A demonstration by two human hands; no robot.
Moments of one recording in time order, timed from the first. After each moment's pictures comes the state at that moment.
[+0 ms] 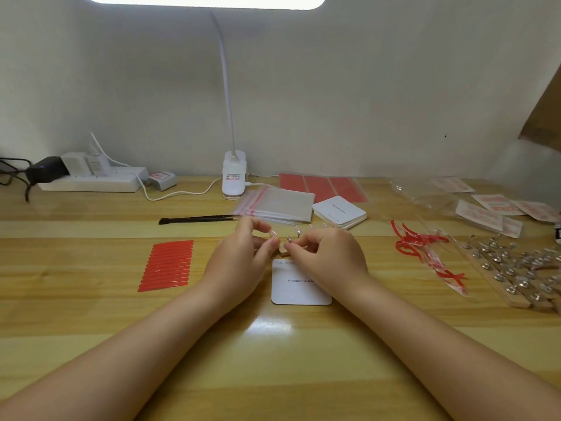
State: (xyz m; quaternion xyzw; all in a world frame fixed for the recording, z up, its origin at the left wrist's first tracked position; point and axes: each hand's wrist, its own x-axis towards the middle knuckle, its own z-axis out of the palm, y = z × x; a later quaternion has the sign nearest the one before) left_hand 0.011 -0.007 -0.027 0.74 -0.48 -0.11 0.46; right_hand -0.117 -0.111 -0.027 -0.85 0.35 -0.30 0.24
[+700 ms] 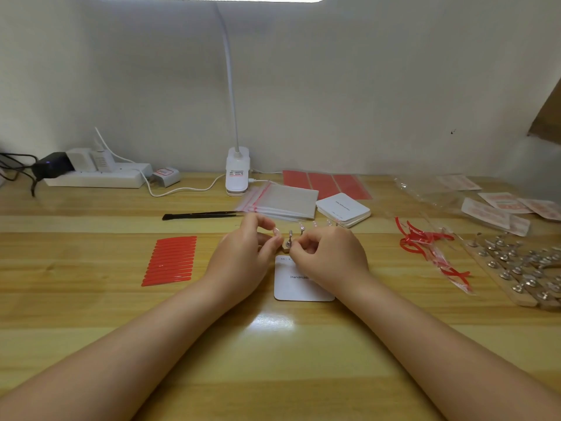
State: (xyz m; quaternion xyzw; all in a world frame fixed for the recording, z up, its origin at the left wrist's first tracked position) left_hand 0.009 -0.006 -0.025 0.74 -0.49 -0.10 0.44; right_hand -0.113 -0.109 -0.029 -0.87 0.35 -0.29 0.20
